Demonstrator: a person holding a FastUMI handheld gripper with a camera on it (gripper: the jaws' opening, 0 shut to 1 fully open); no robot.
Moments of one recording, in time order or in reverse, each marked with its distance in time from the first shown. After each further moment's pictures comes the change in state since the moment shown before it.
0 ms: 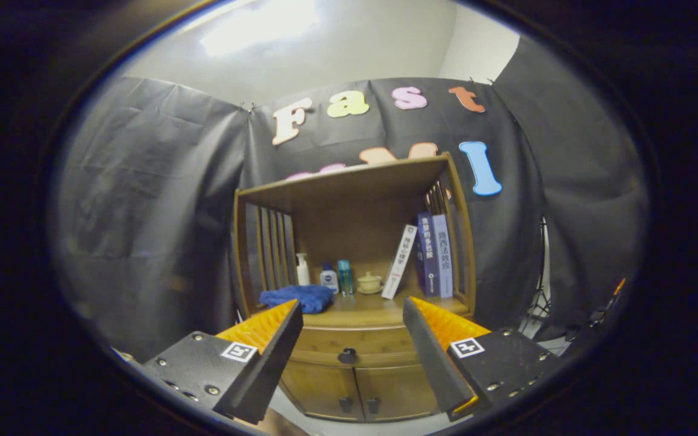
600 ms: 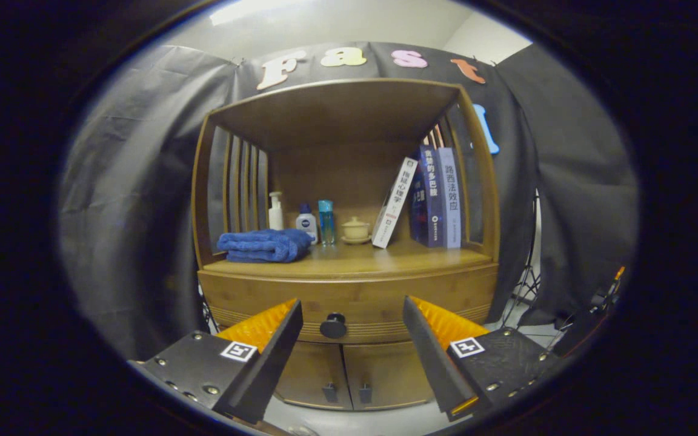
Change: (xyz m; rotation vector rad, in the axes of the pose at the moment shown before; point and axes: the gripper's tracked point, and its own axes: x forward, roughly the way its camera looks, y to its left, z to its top) arm 0.102 0.017 -0.126 -0.021 0.160 -0.102
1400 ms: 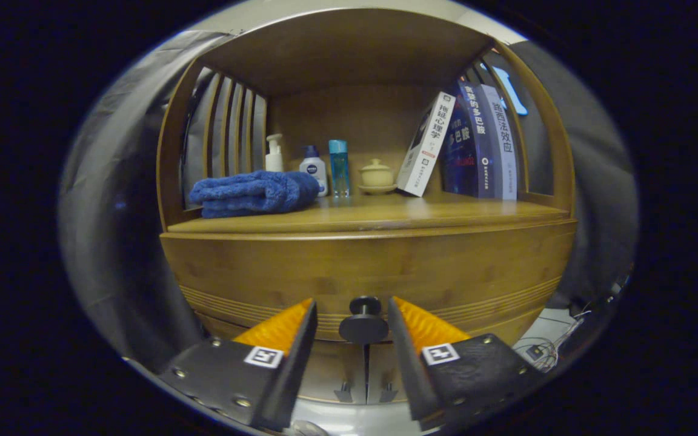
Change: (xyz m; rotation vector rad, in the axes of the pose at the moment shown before) arm 0.092 0.021 -0.086 -0.065 0.178 -0.007
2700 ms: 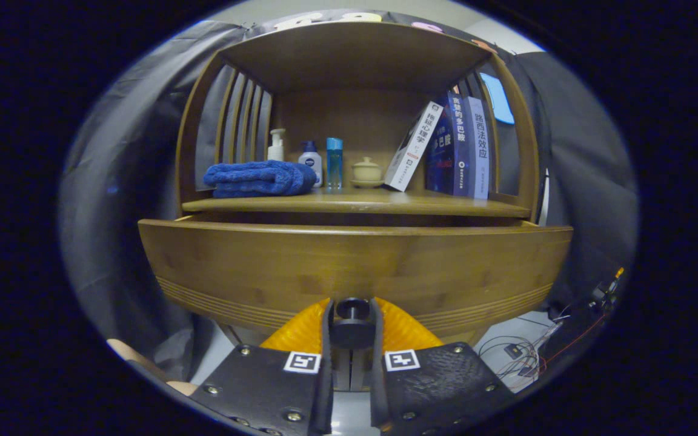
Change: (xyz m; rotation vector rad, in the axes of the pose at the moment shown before) arm -0.076 -0.003 -0.020 -0.047 0.007 -0.028
